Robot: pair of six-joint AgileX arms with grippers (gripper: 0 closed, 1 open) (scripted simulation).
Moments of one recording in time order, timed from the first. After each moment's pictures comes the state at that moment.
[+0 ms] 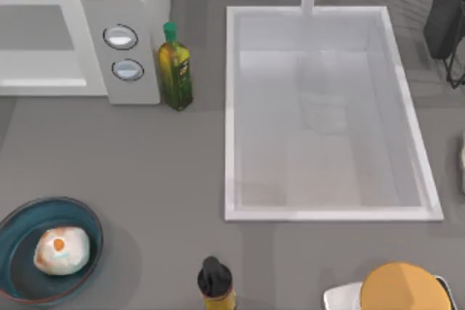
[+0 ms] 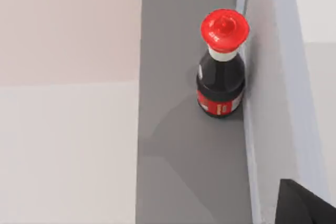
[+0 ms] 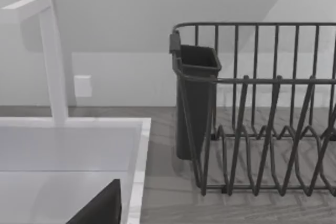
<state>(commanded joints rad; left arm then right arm) 0.88 1.40 1.15 -0.70 0.56 0.76 0.00 0.00 0.00 0.00 0.00 0.00</state>
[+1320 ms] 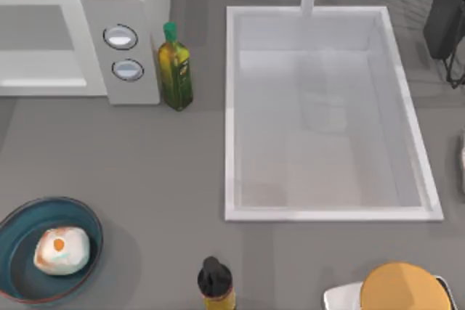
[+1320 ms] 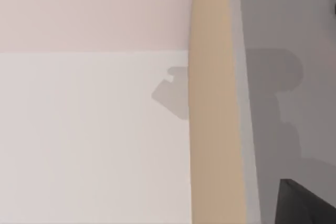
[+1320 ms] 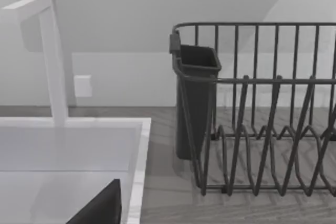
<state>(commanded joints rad) 1.05 1.87 1.17 -0.42 0.67 0.93 0.00 0.00 0.00 0.00 0.00 0.00</state>
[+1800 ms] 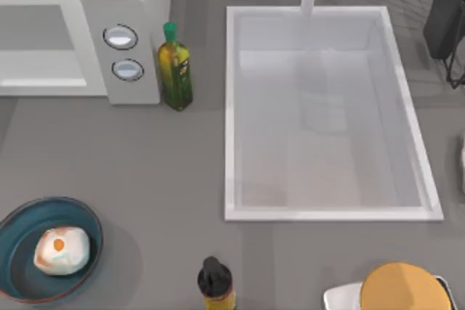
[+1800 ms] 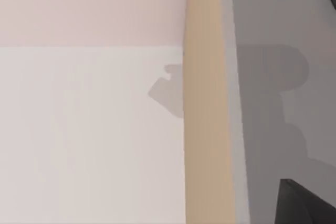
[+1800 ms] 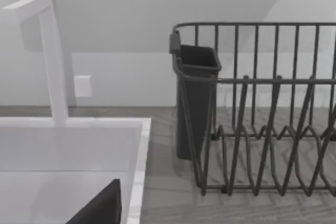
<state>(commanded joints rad) 1.04 1.86 1.12 -0.38 0.67 0.92 0.00 0.00 0.00 0.00 0.00 0.00</state>
